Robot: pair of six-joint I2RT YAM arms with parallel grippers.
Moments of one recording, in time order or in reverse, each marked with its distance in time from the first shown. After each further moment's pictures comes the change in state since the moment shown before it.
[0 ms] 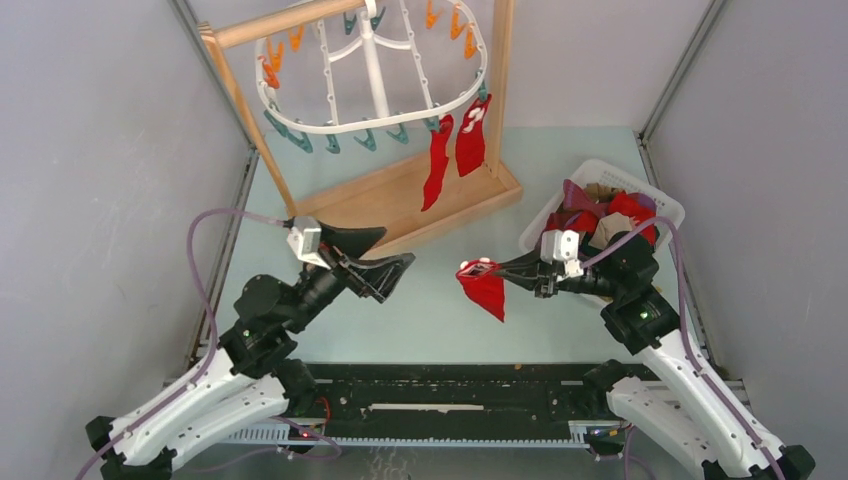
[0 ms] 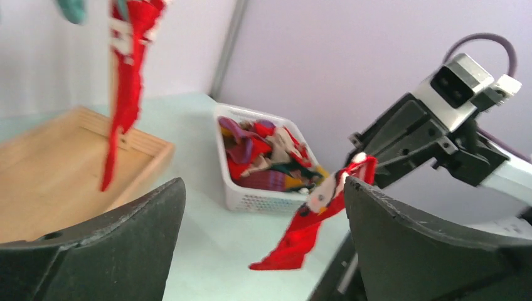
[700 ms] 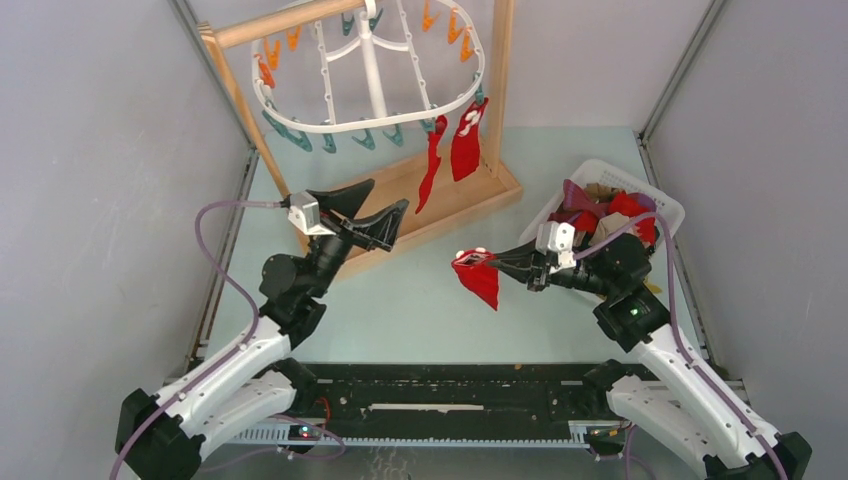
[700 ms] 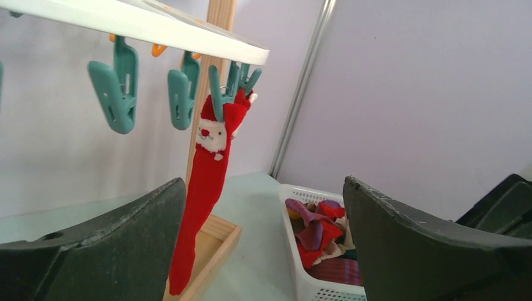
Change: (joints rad) left arm 0.274 0.234 -0.143 0.642 0.016 0.077; right arm 0.010 0.024 -0.045 0.138 0.100 0.090
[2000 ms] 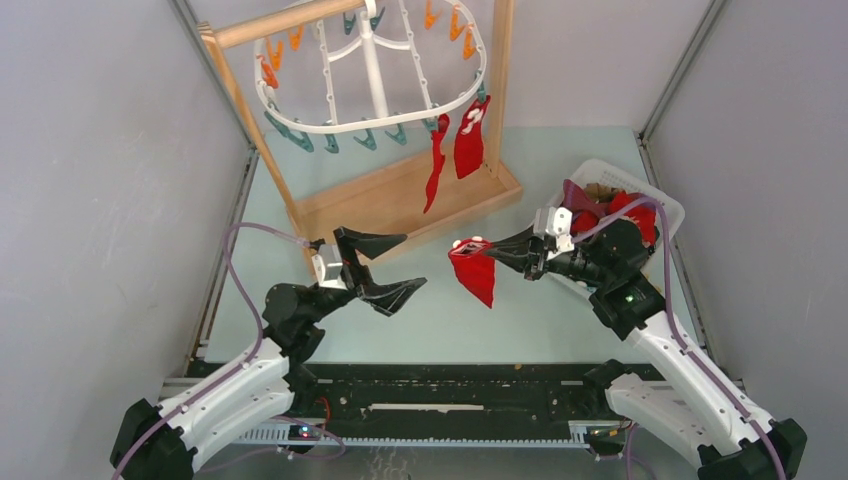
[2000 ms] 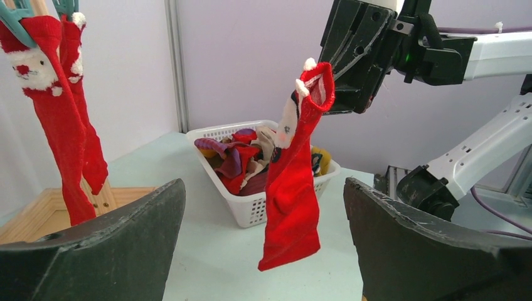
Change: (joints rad) left arm -0.039 -0.105 -0.234 0.101 0.460 0.065; right arm -0.018 0.093 0.061 0.043 -0.026 0.037
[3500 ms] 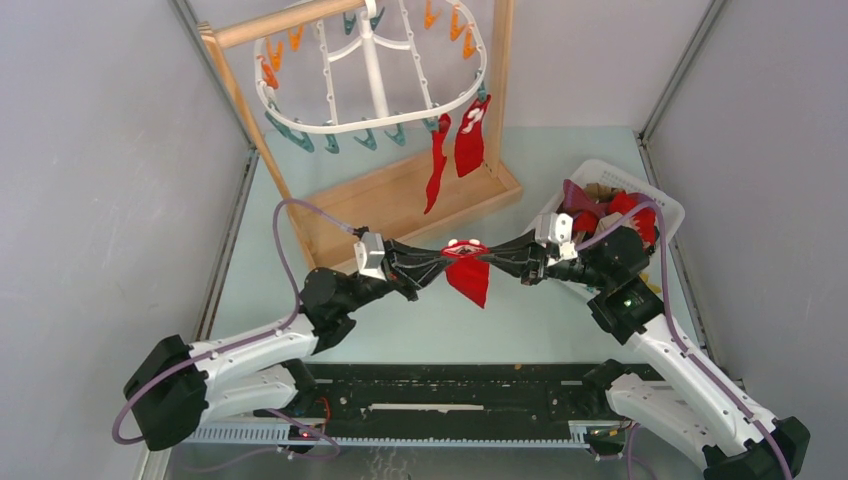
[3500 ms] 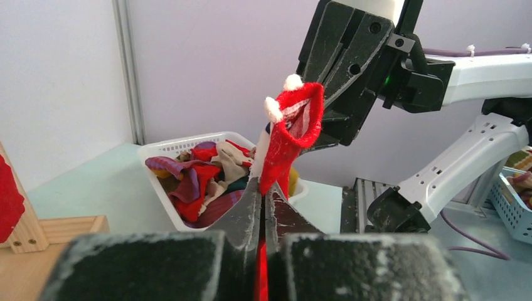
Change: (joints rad) left arm -0.222 0.327 0.146 0.171 -0.115 0.009; right arm 0.054 -0.019 -0.022 0.081 0.000 0.043
